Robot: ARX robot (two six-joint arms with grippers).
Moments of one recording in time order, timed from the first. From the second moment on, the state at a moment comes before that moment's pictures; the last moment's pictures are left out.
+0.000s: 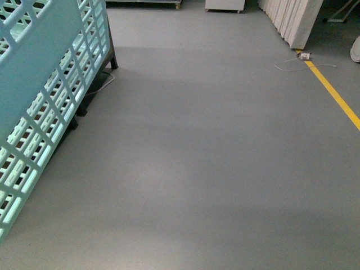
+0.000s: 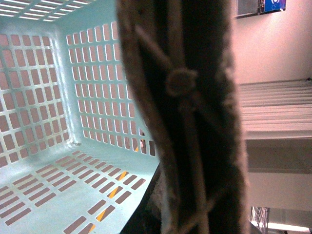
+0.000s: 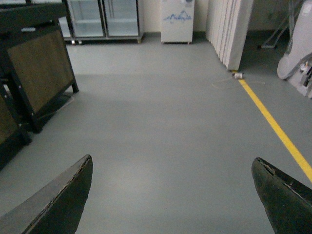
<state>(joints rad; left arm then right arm) -0.14 0.91 0.89 -0.12 -0.10 -1.41 0.00 0.00 0.02 0.00 0.00 0.00</state>
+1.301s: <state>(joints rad) -0.14 0.91 0.90 -0.12 -0.10 -1.41 0.00 0.00 0.02 0.00 0.00 0.00</state>
